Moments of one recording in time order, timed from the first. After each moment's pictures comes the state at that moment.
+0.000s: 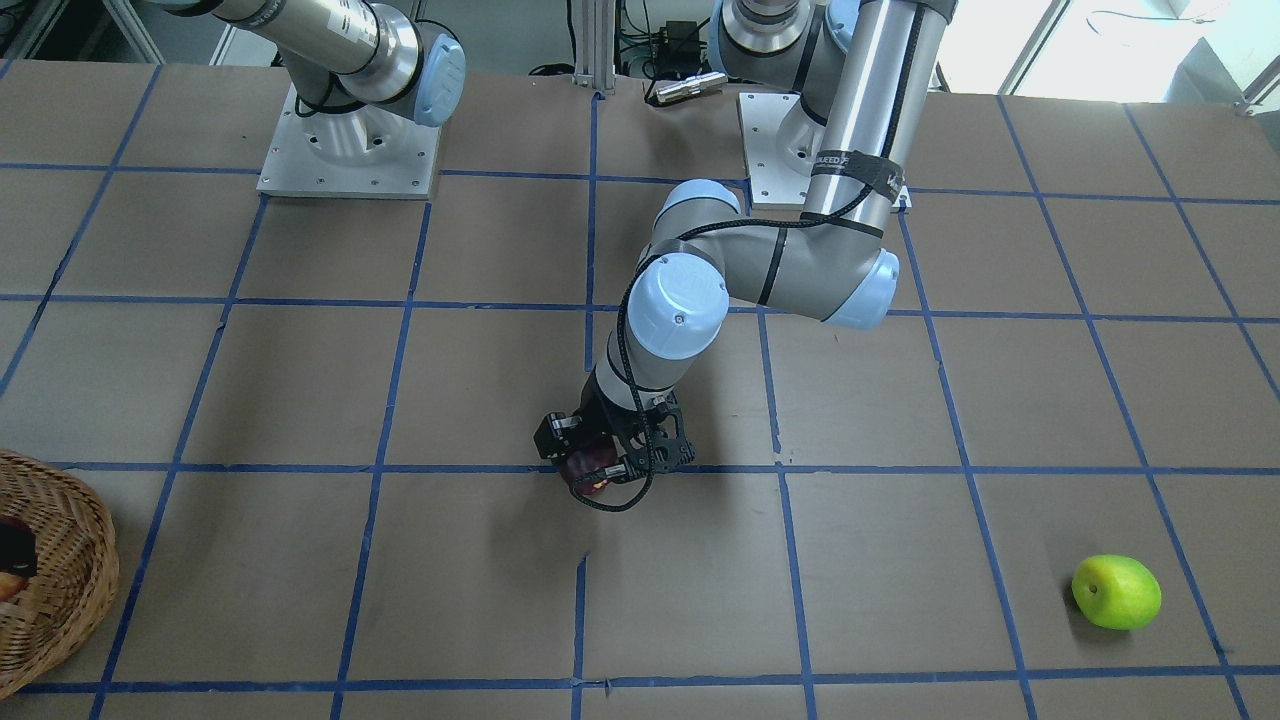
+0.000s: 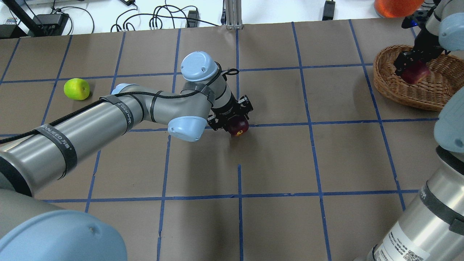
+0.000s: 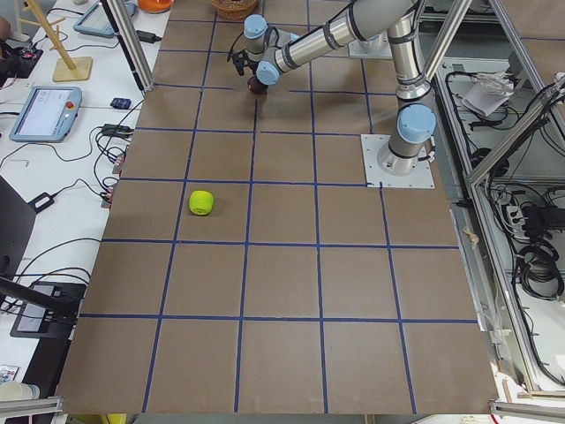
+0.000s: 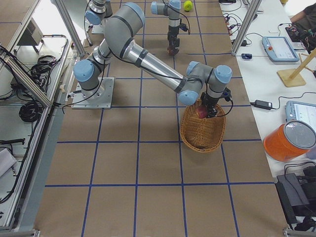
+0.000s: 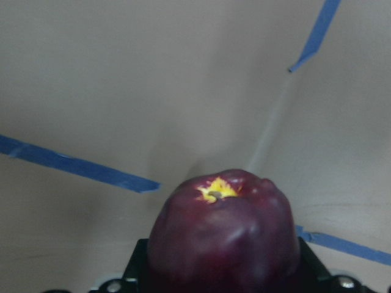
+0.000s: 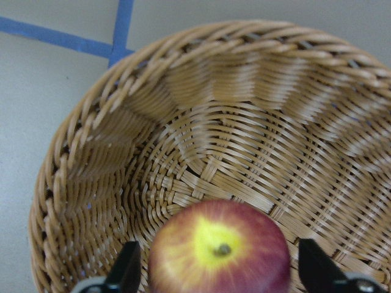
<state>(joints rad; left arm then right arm) -1.86 -2.06 -1.75 -0.80 1.33 -0.70 1.14 -0.91 1.27 -1.94 -1.62 -0.69</state>
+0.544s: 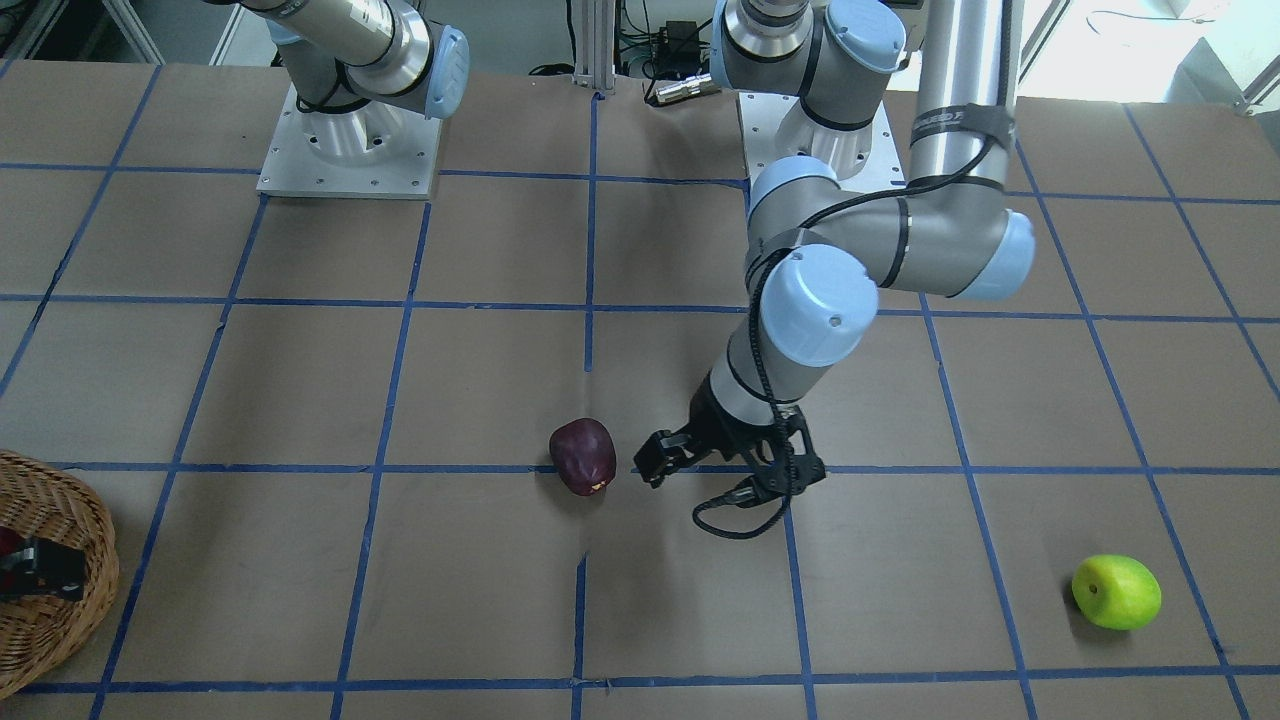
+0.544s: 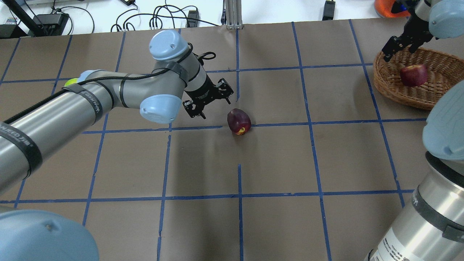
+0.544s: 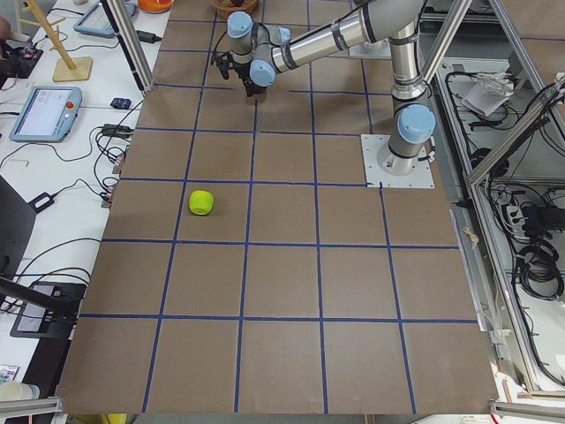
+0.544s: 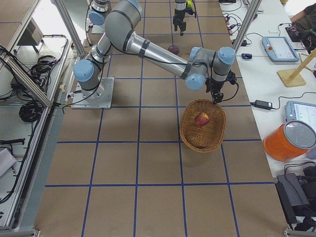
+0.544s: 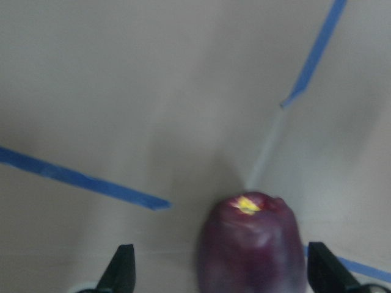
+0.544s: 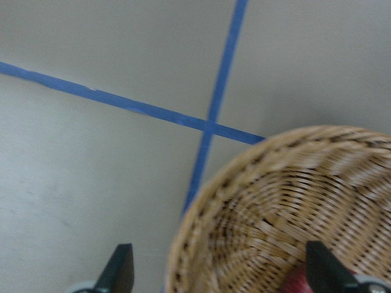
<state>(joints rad) -1.67 -1.96 -1.66 -1.04 1.42 -0.48 1.29 -0.95 1.23 -1.90 -1.61 -0.57</state>
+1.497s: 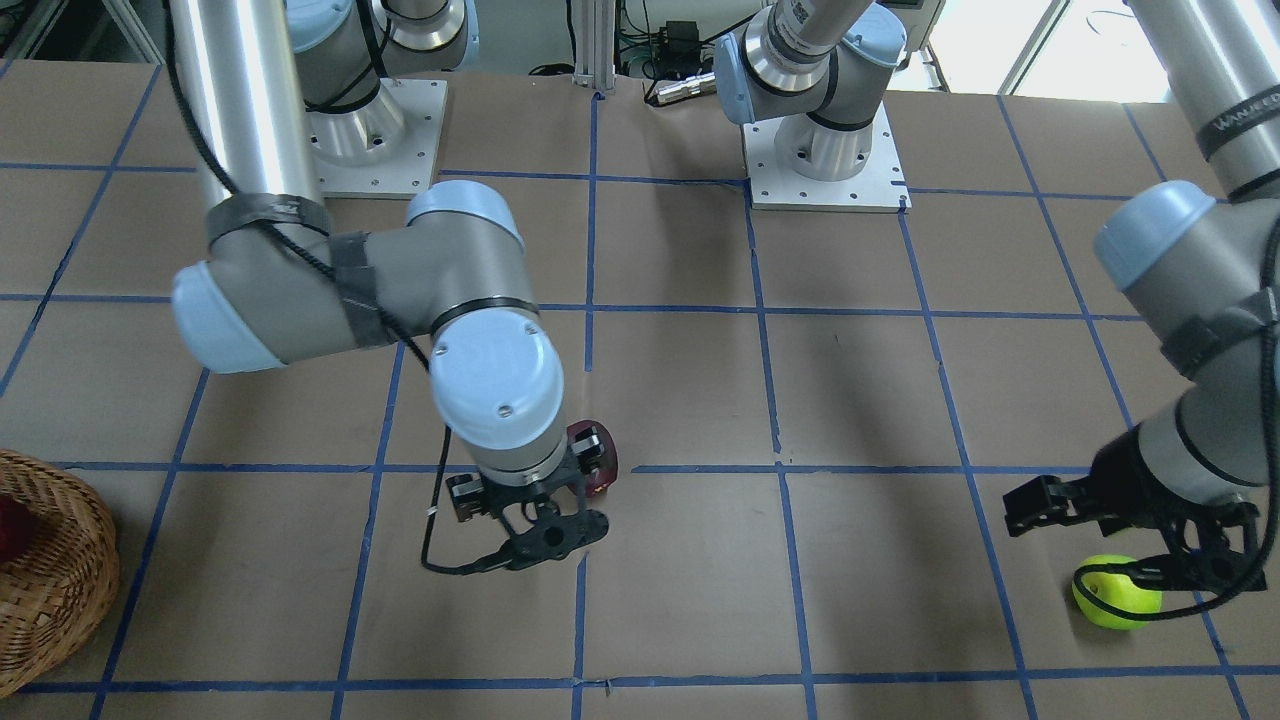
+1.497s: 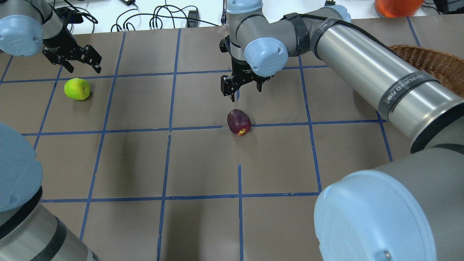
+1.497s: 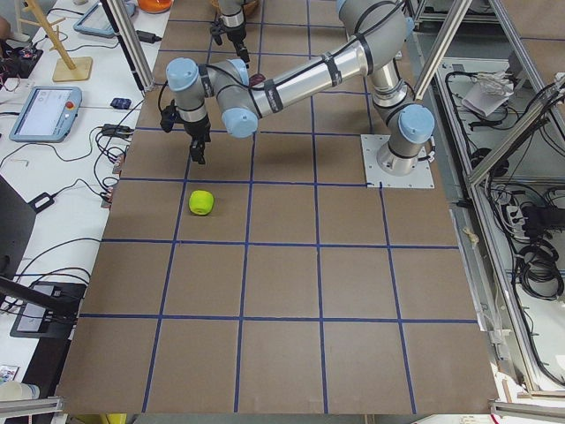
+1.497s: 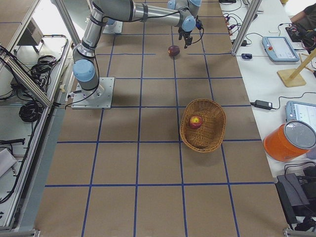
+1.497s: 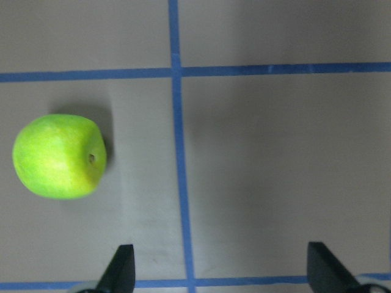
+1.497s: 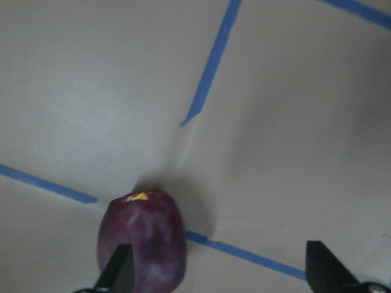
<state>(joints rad) -1.20 -2.14 -1.30 -1.26 1.59 0.50 1.90 -0.99 1.34 -1.81 -1.53 -0.07</state>
